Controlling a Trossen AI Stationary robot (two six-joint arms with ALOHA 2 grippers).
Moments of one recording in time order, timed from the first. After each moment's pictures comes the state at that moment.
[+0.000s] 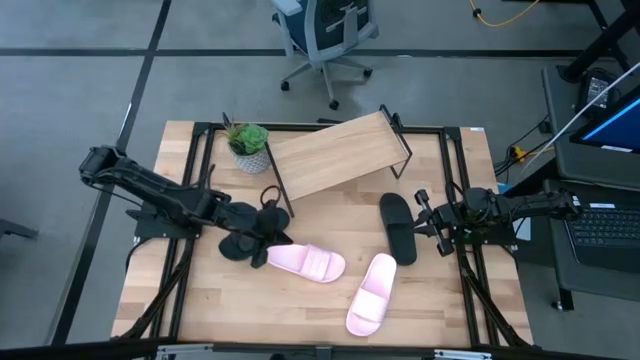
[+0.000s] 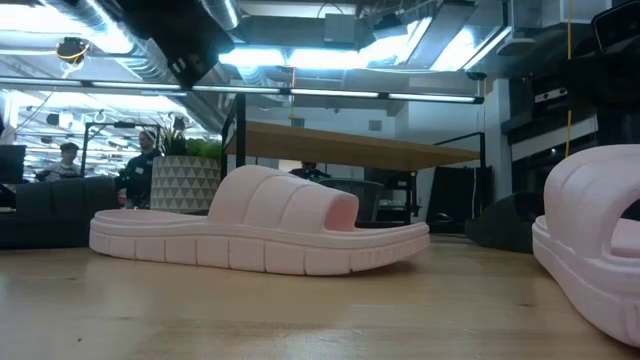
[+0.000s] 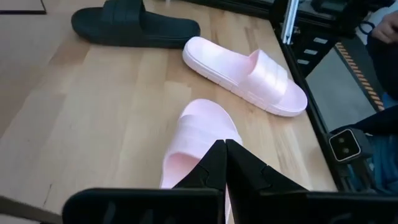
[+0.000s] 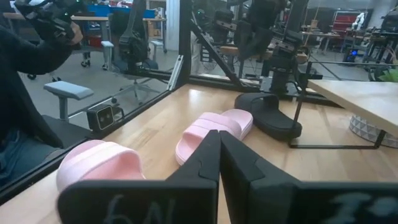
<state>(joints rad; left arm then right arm) -0.29 1.18 0.71 -0.06 -0.09 -0.37 0.11 0.11 0.01 0.08 -0.23 -0.06</state>
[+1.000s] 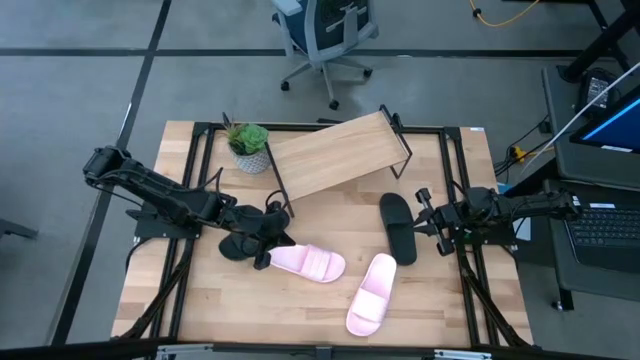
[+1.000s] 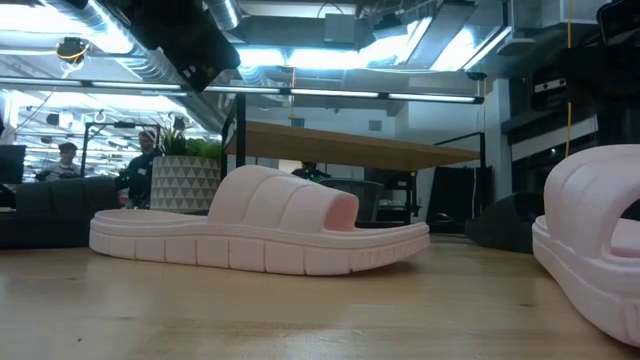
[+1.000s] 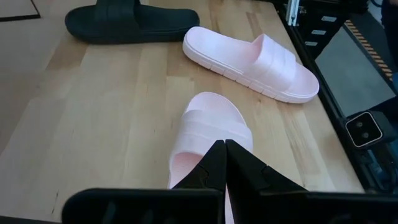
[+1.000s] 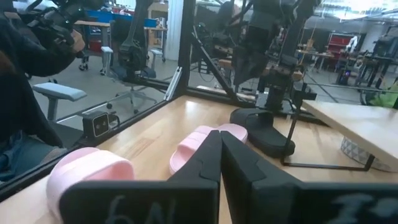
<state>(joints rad) -0.28 1.23 0.72 -0.06 -0.09 -0.28 0.11 0.11 0.01 0.14 -0.23 -0.11</state>
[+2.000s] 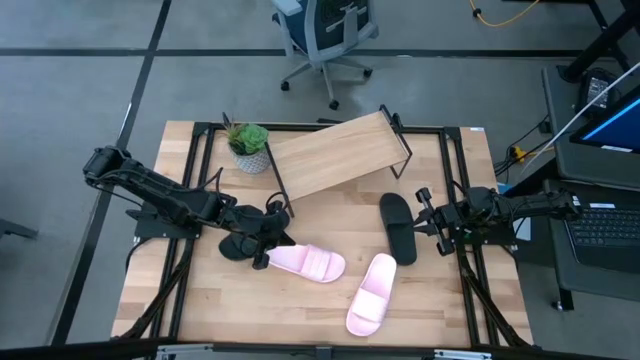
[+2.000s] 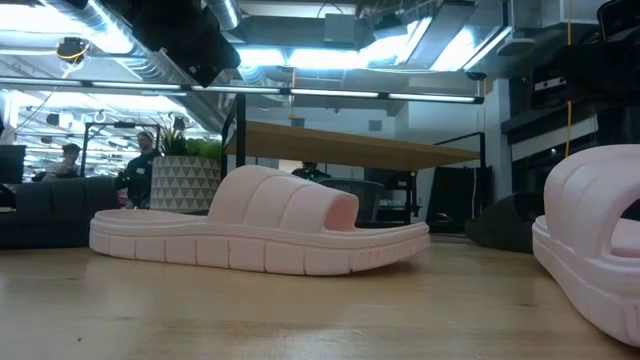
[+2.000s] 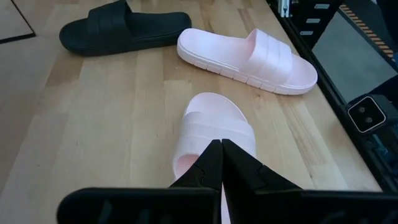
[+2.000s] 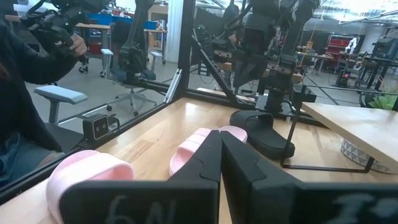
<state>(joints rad) -0.28 1.23 0.72 -0.06 -0.09 -0.17 0.11 0.11 0.01 0.15 -0.23 -0.11</state>
